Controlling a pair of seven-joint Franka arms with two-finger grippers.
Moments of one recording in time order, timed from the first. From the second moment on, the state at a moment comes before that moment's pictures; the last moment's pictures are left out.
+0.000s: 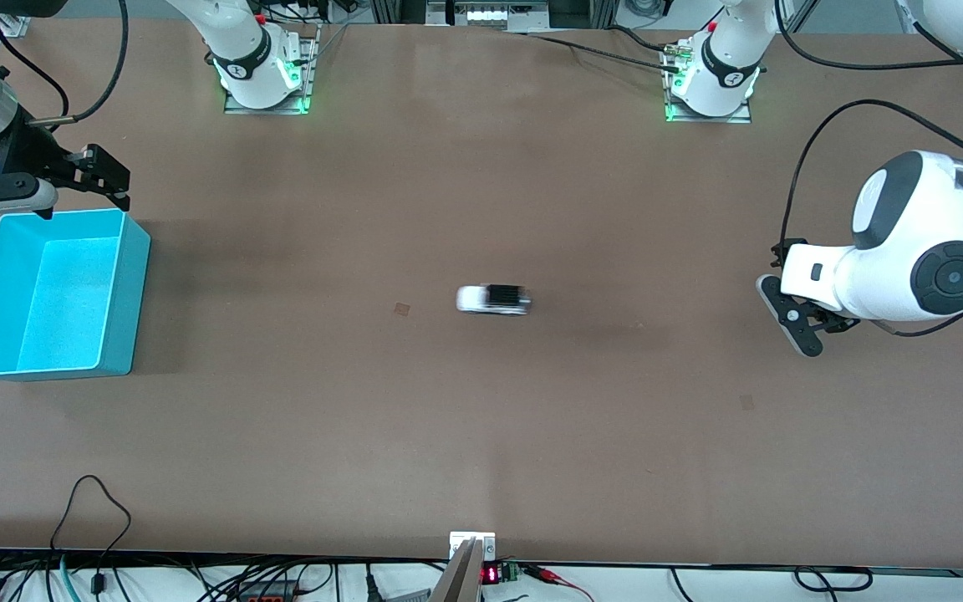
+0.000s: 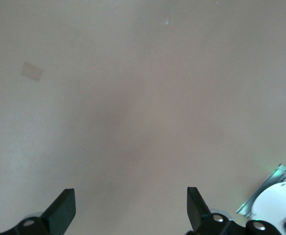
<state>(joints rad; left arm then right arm) 0.42 0.44 -0.62 -1.56 0.30 1.57 0.70 0.04 -0.08 0.04 -1.75 -0.06 1.74 -0.08</state>
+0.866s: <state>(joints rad) 0.18 0.18 -0.25 -1.50 0.06 1.50 0.19 0.04 -0.08 0.04 -1.75 -0.06 1.74 -0.08</state>
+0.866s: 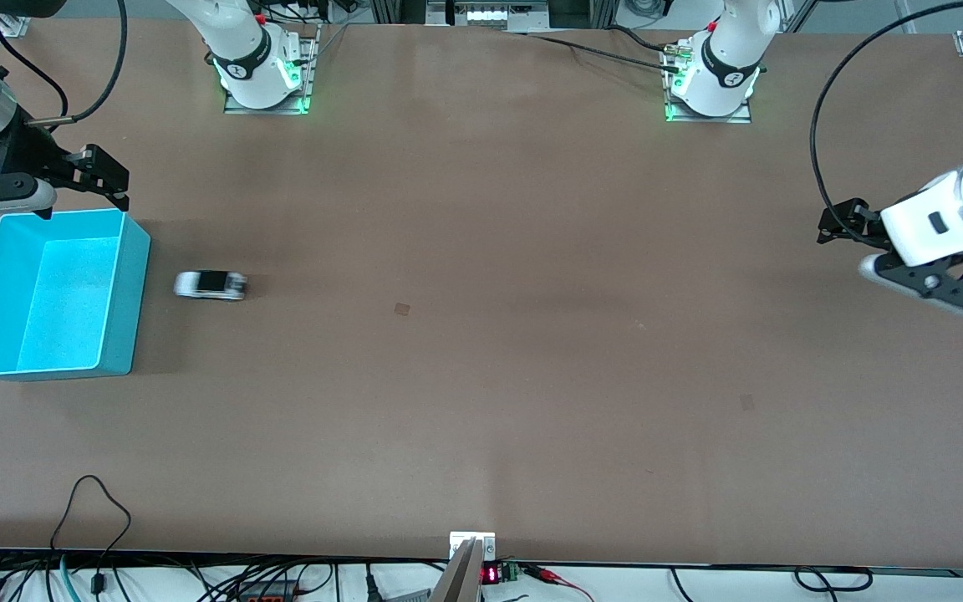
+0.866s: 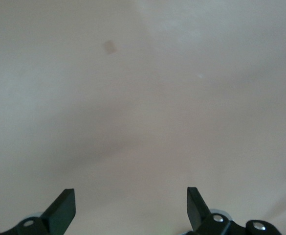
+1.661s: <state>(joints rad) -0.03 -0.03 0.00 -1.67 0.06 1.66 -0.01 0.04 -0.01 0.03 -1.76 -0.06 1.75 -0.08</state>
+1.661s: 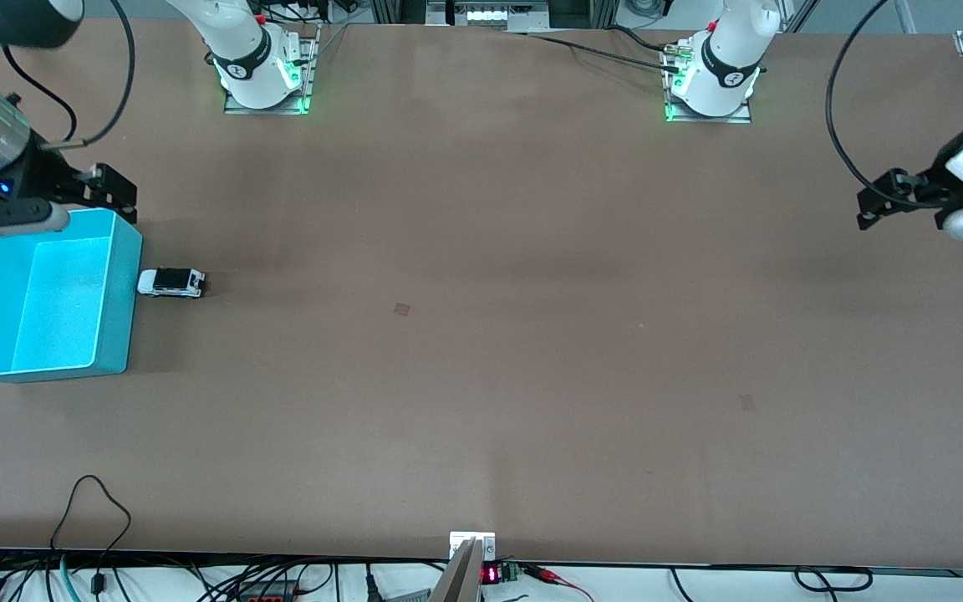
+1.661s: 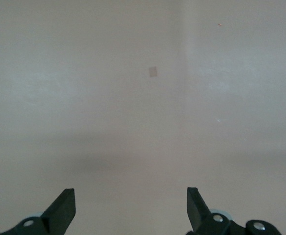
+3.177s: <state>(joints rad) -0.03 -0.03 0.01 -1.65 -0.02 1.52 0.00 -0.12 0.29 0.02 -2.16 -0.07 2.37 -1.34</state>
